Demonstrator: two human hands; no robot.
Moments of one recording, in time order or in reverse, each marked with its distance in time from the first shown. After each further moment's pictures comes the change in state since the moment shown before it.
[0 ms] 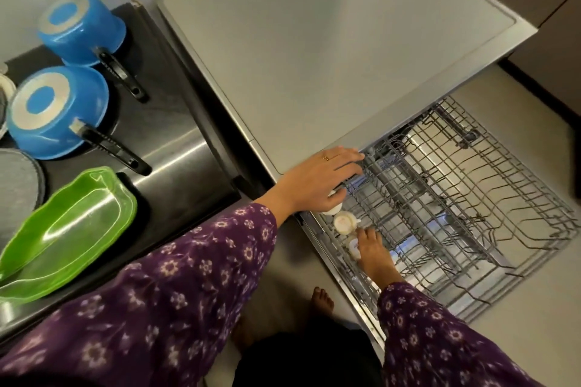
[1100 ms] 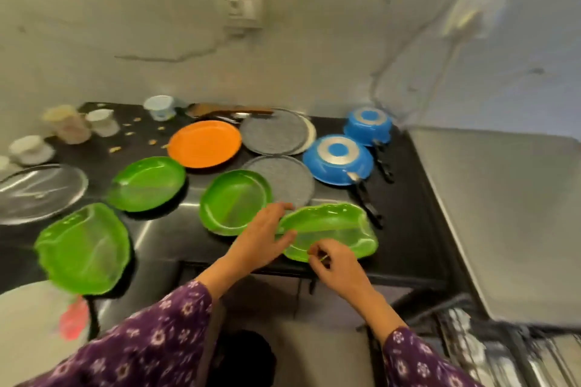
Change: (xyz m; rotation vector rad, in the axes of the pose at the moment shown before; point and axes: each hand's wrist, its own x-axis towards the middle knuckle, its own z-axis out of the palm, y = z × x) left_hand -0.452 0.024 -0.221 -0.046 0.658 -0.955; right_hand -0.130 -0.474 -0.096 0.264 0.170 -0.991
